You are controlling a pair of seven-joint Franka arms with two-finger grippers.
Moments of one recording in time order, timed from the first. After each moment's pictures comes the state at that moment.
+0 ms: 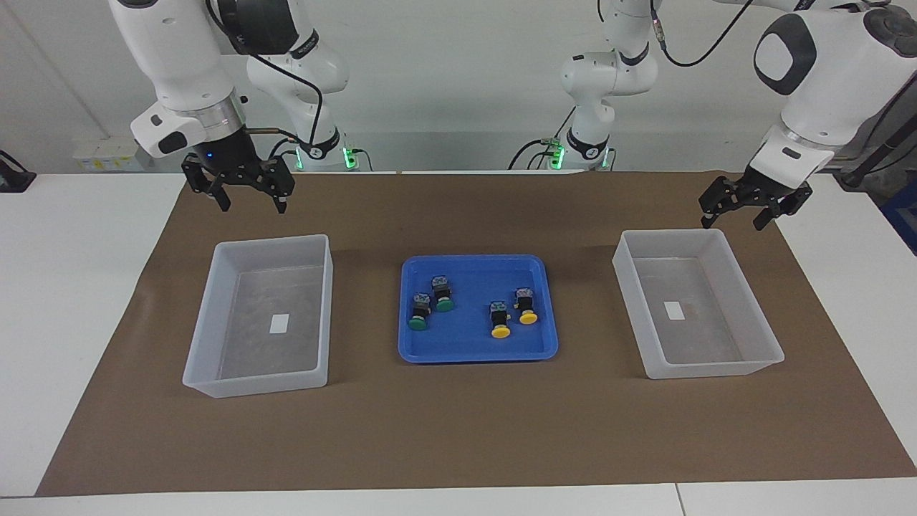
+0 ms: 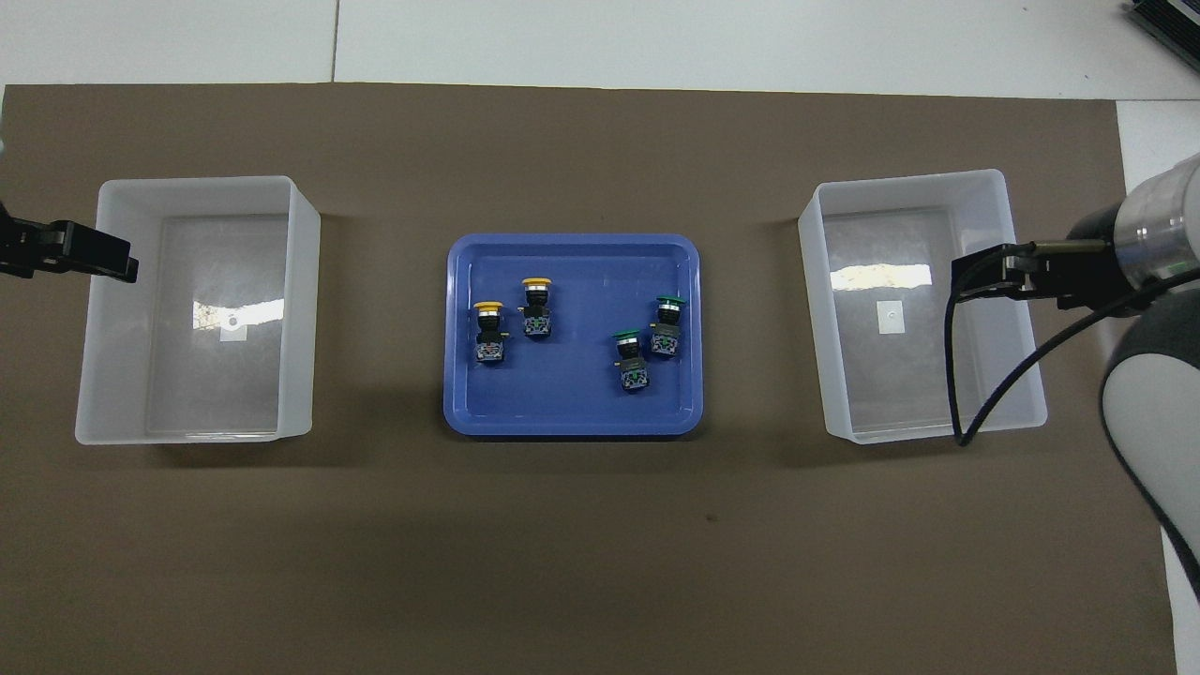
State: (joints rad) left arm -0.04 0.09 0.05 -1.55 -0.02 1.65 0.13; right arm -0.02 0.00 0.11 -1.63 -0.01 1.66 0.17
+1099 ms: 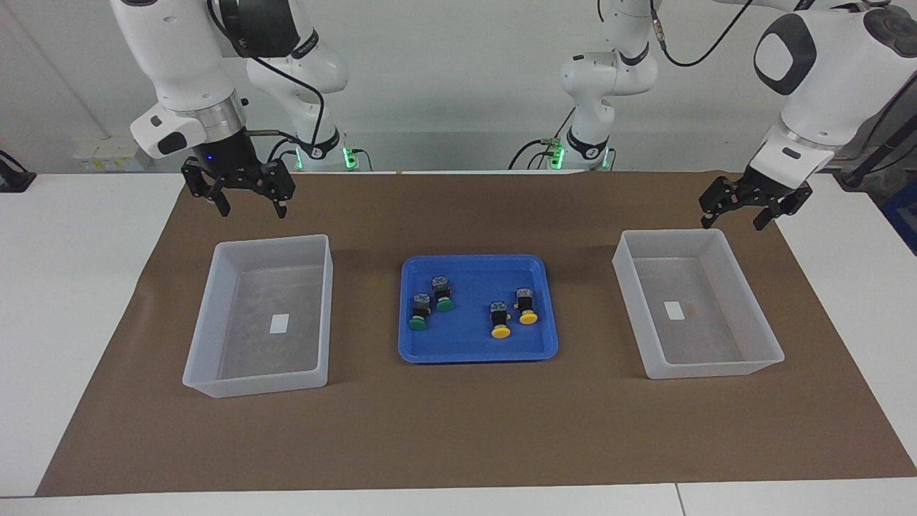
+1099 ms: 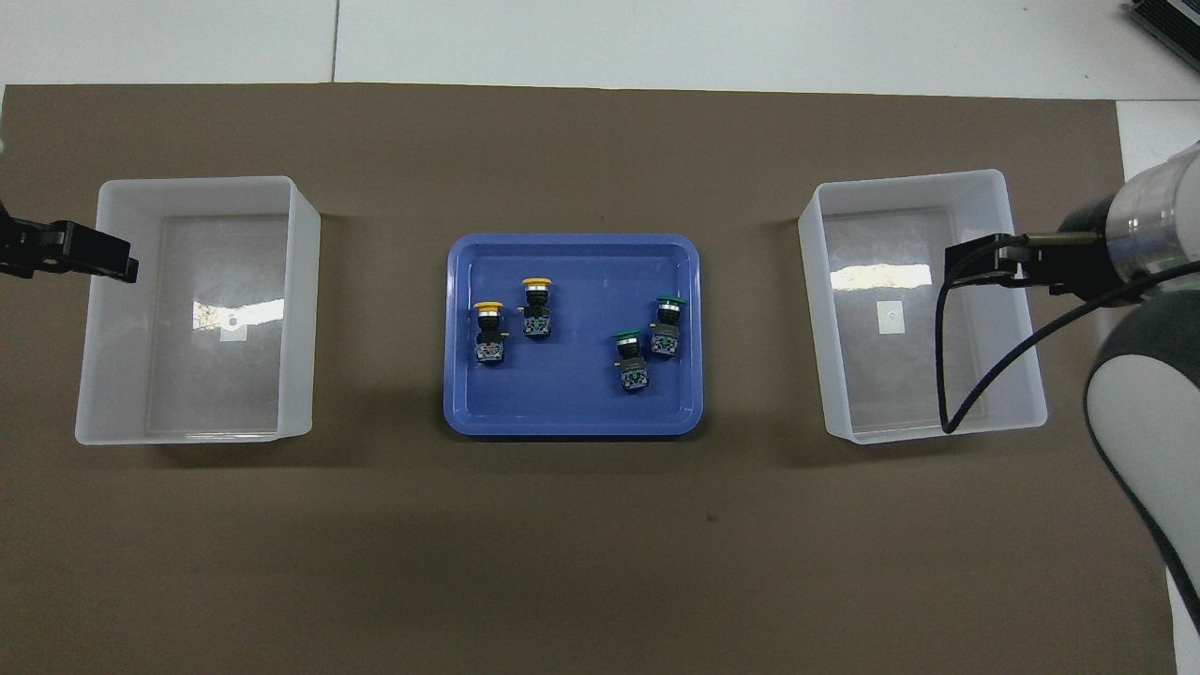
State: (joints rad) left arm -0.04 0.09 0.05 -1.55 -0.02 1.65 0.13; right arm -0.02 0.00 0.12 -1.66 -0.01 1.75 0.17
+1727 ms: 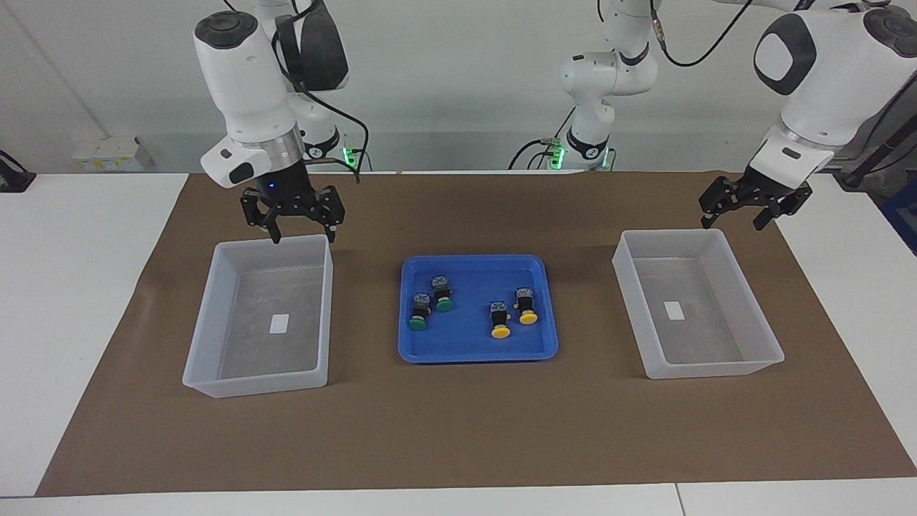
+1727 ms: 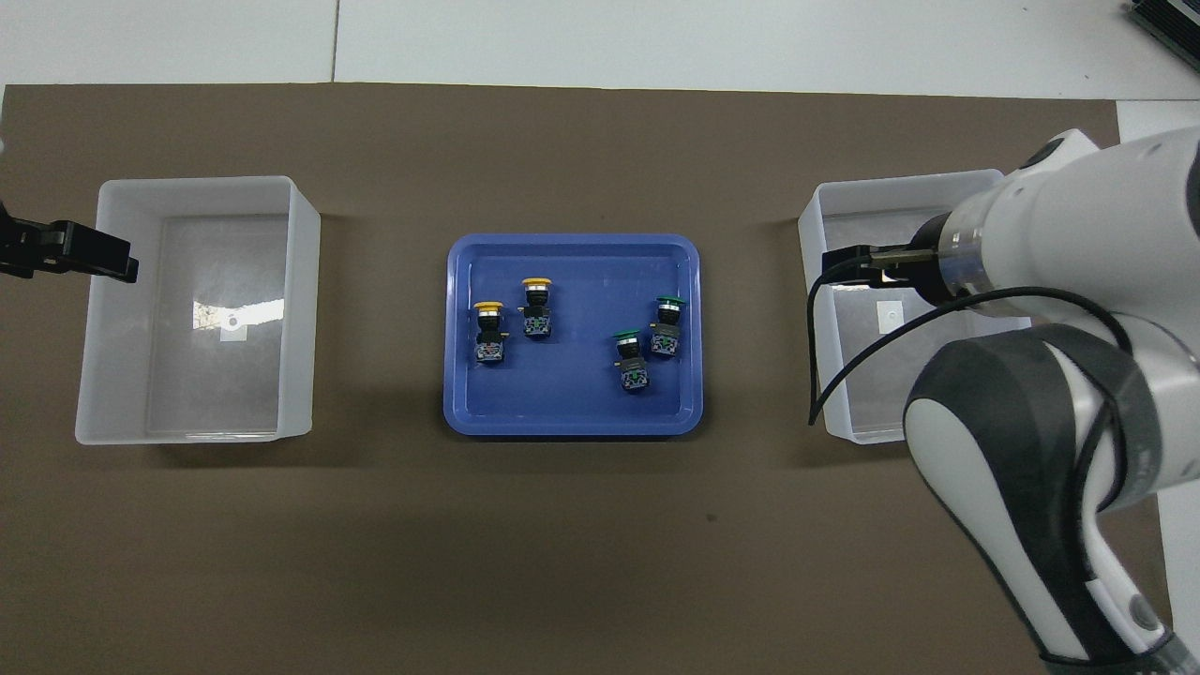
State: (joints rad) left arm -0.04 0.09 0.05 -1.55 -0.02 1.65 0.13; right arm 0.12 0.03 0.12 -1.79 -0.01 1.99 0.26
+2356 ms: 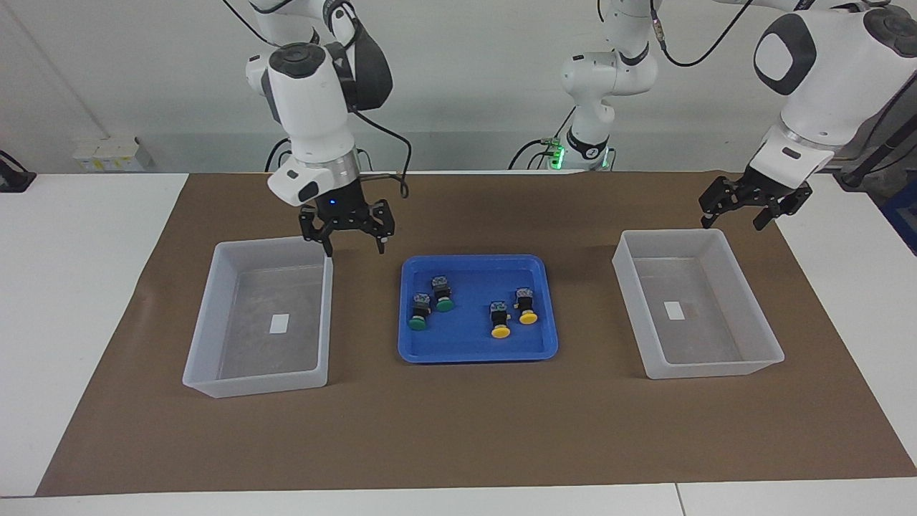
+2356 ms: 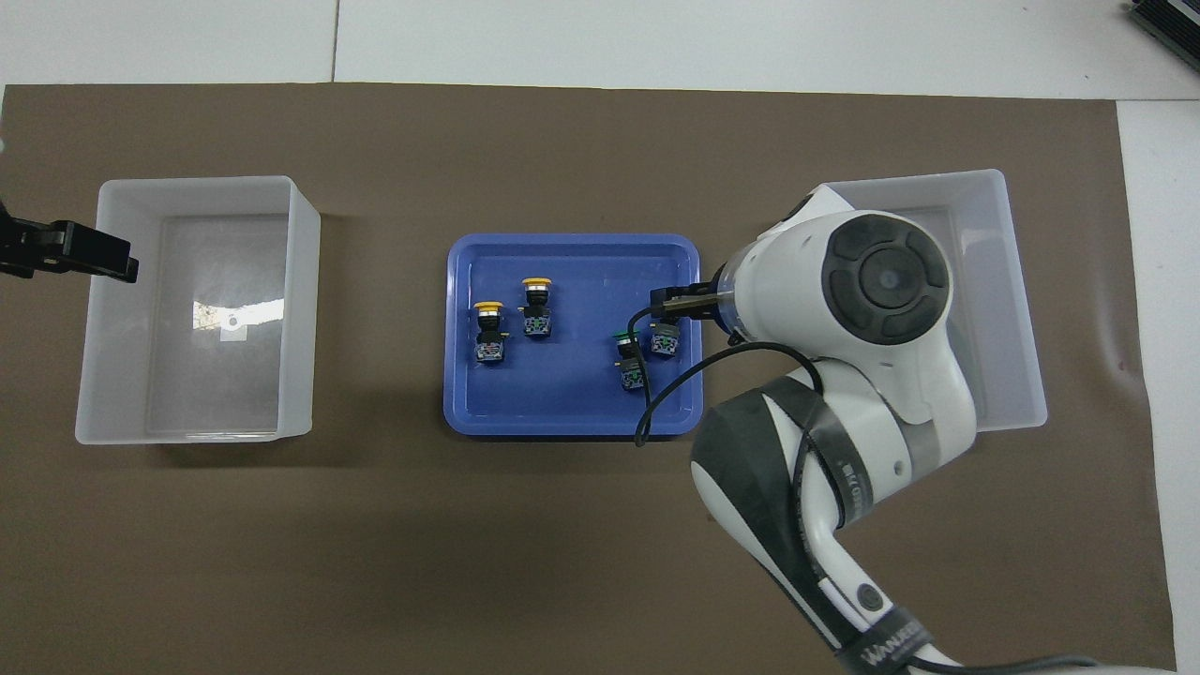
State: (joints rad) left arm -0.04 0.09 0.05 -1.55 -0.02 1.65 0.13; right arm 0.35 0.18 0.12 -1.82 -0.06 2.19 0.43
